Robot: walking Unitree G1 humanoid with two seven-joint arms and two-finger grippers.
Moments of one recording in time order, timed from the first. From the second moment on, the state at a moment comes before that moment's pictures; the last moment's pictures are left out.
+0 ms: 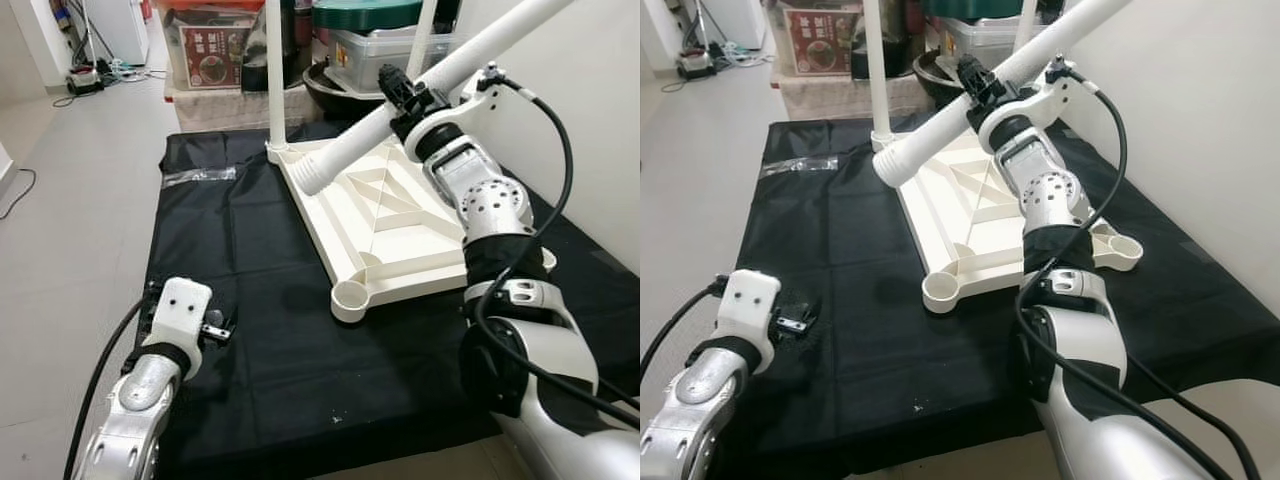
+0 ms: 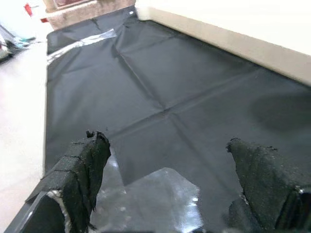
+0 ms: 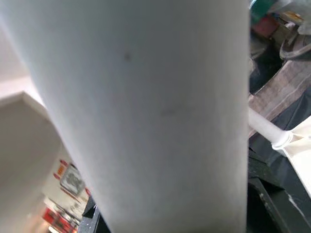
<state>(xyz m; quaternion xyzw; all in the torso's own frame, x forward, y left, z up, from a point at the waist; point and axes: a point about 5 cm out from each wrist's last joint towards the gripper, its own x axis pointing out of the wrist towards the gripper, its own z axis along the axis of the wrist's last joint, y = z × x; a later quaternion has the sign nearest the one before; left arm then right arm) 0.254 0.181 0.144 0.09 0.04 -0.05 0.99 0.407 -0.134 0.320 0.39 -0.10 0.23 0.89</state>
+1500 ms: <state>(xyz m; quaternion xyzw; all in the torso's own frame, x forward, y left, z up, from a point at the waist) 0.230 0.167 0.171 -0.01 -0.01 -0.29 0.96 0.349 -0.085 0.313 0.18 -0.15 0.59 0.78</state>
